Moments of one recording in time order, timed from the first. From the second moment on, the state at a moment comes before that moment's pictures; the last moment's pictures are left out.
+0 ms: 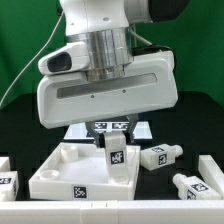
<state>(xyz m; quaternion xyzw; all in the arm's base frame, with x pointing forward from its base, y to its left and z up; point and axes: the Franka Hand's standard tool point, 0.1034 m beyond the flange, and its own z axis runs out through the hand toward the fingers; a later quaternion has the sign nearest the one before) 0.621 0.013 0.088 -0.99 -0.08 -0.04 0.06</state>
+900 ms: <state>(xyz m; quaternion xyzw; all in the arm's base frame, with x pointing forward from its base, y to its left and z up) 0.621 0.045 0.086 -0.92 0.39 -0.03 0.07</state>
